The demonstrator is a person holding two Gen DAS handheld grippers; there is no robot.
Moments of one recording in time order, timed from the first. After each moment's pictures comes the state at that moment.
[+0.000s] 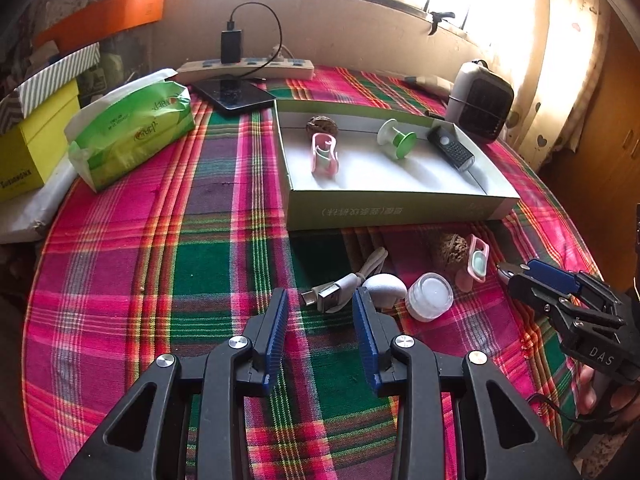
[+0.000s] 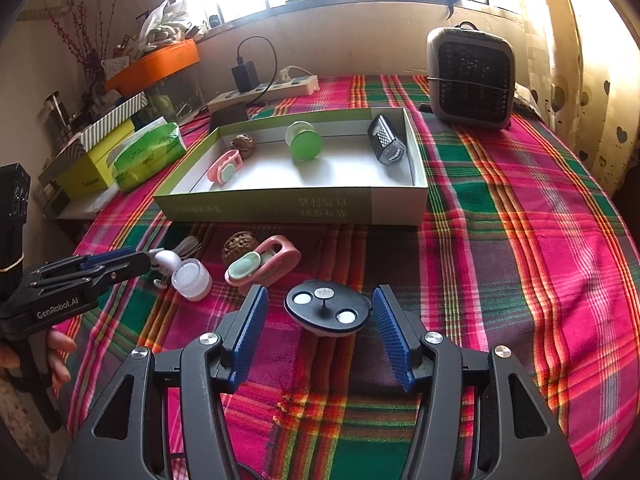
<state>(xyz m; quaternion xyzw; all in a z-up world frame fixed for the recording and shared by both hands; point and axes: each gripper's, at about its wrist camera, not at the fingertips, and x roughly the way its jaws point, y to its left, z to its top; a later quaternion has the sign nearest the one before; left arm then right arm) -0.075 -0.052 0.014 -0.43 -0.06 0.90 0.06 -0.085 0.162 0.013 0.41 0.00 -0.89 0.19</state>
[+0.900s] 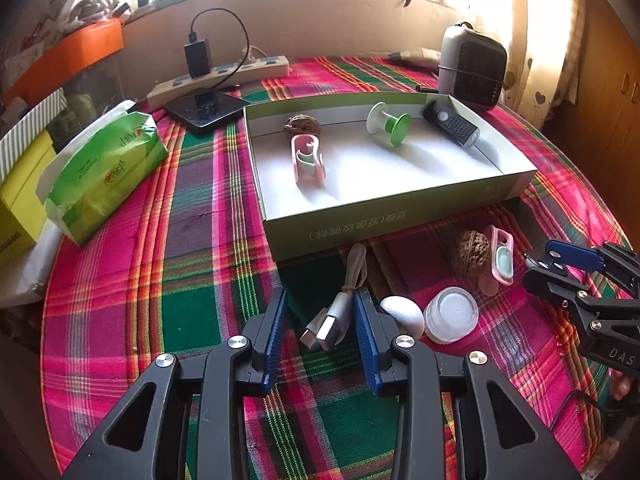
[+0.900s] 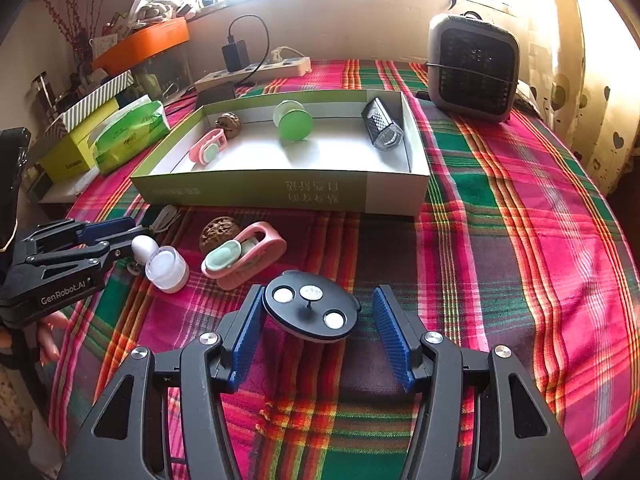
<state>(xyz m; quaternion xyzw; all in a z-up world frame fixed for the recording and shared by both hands) -0.104 -0.034 0.008 -0.44 0.03 0.89 0.07 -0.094 0.156 0.006 0.43 0.03 -0.89 0.17</state>
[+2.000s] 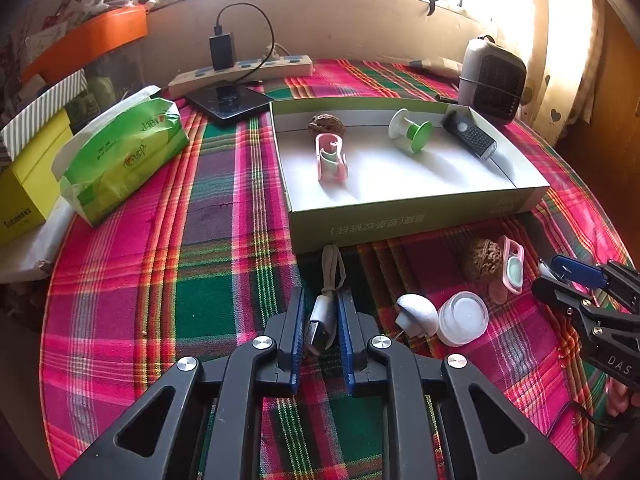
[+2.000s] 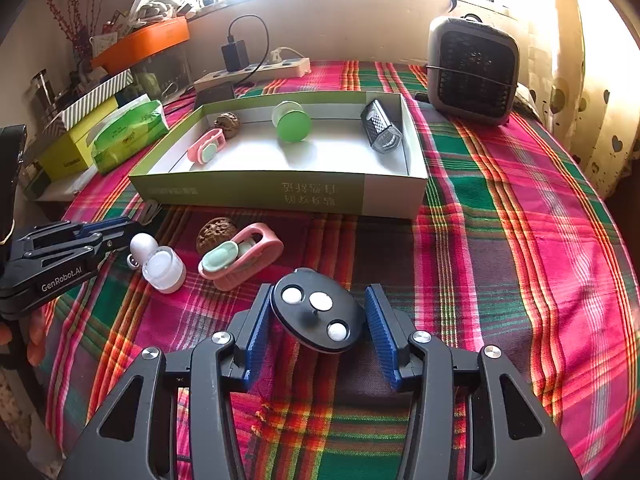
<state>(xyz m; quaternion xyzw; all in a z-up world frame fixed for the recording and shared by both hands) -0.099 -0.044 0.008 -0.44 0.00 0.90 0.04 -0.094 0.156 0.006 0.42 0.03 -0.89 0.17</state>
